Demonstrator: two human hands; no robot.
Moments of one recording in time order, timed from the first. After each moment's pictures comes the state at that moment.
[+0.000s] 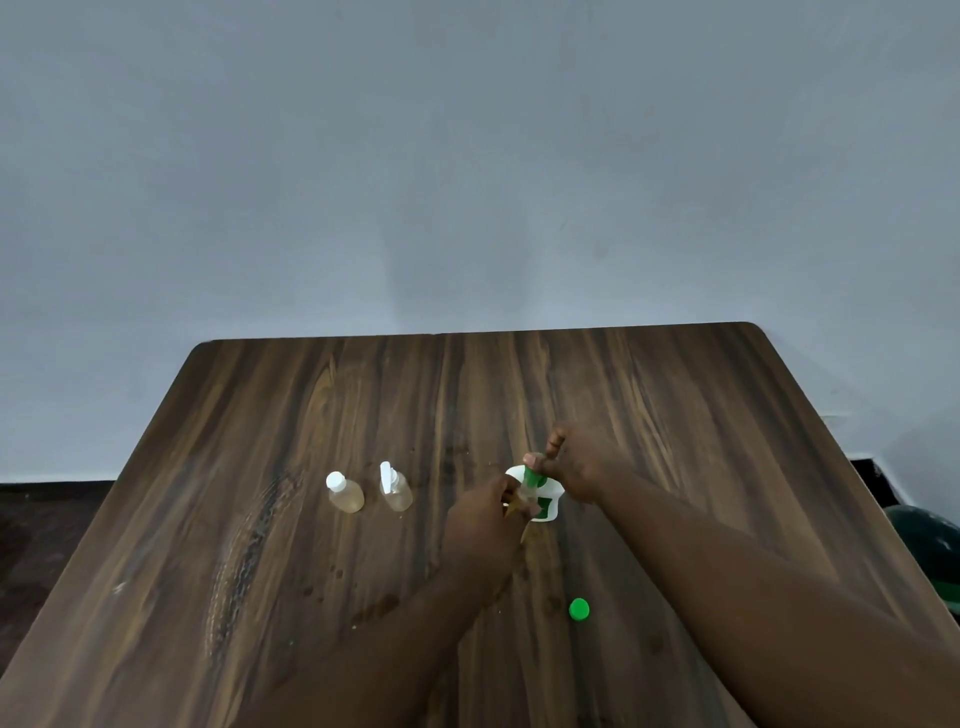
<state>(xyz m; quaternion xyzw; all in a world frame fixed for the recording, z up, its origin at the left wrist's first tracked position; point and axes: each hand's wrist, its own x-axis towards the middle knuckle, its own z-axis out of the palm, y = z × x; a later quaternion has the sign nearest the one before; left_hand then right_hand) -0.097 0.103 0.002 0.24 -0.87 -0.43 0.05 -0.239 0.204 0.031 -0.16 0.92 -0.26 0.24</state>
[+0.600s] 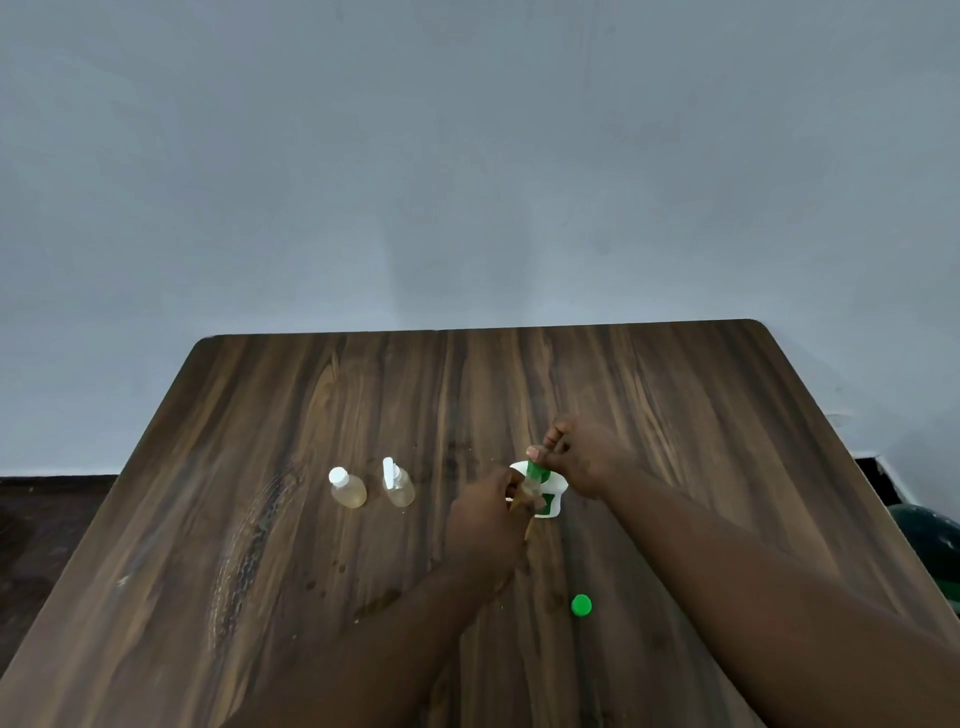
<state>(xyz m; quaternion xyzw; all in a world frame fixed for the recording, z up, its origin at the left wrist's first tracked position) -0.098 0.101 0.002 0.24 -0.87 -0.42 0.07 -0.243 0.206 0.032 -0.19 0.91 -0.27 0.24</state>
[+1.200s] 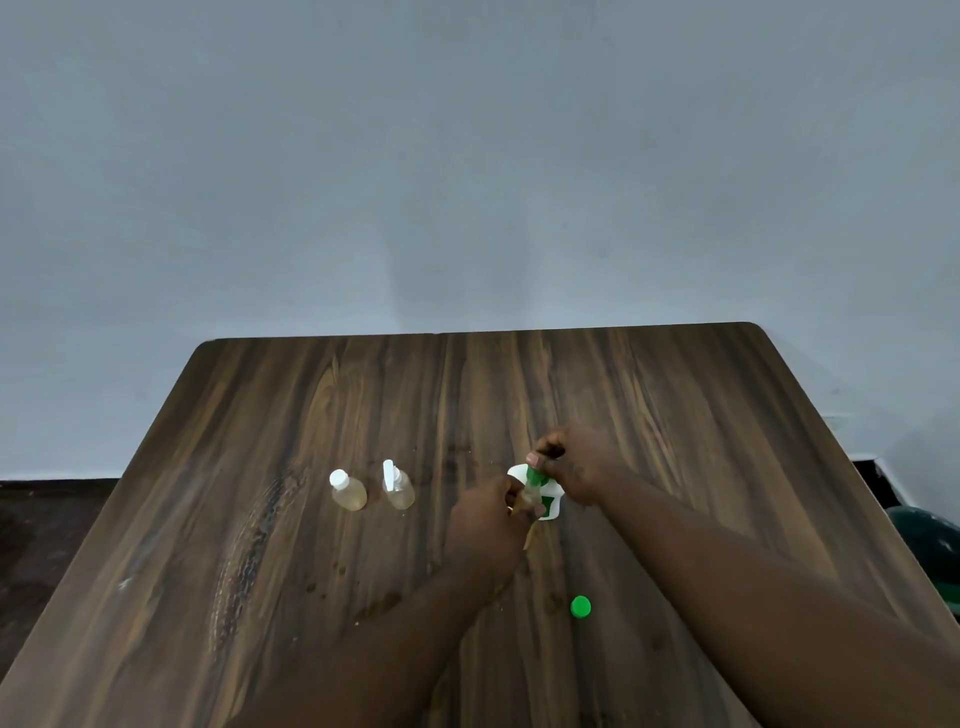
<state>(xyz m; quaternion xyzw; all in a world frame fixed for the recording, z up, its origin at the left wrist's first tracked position) -0.097 0.104 0.004 0.25 -0.88 -0.41 0.05 -0.242 0.204 0.022 -0.24 0.90 -0.26 0.24</state>
